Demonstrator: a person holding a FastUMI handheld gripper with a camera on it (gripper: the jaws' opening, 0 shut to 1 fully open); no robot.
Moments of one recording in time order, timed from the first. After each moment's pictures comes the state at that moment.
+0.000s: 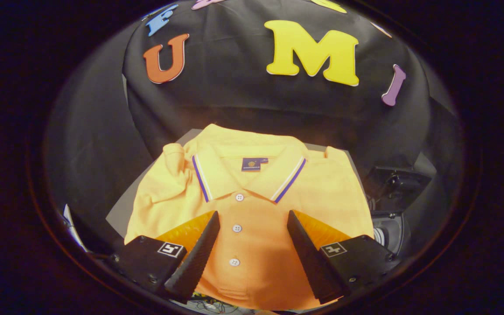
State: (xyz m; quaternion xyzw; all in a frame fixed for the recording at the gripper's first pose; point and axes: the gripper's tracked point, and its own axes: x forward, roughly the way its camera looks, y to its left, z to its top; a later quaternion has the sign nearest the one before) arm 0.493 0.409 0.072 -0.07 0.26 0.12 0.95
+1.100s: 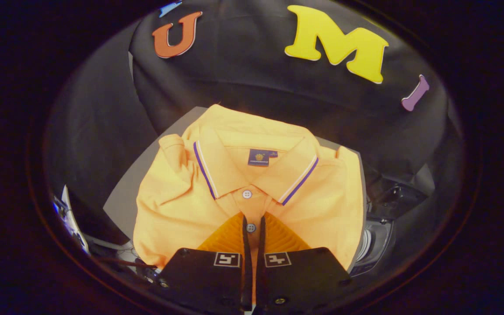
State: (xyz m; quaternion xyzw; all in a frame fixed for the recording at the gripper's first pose) arm 0.495 0.413 0.078 -0.13 0.34 0.14 0.92
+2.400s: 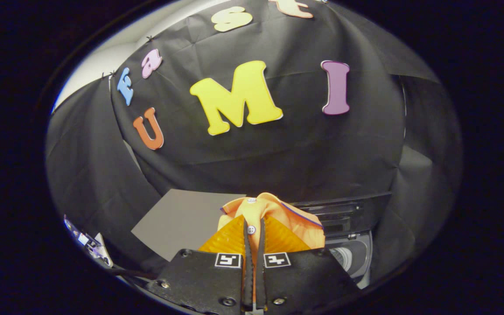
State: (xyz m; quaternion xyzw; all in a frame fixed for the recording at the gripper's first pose) arm 0.523 0.147 0.225 0.07 0.17 0.18 0.96
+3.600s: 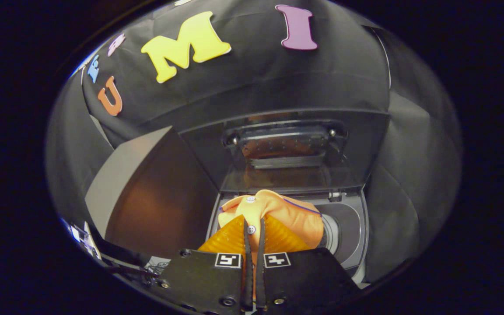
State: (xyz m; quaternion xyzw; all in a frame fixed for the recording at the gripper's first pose) arm 0.585 0.064 0.021 0.05 0.32 0.13 0.94
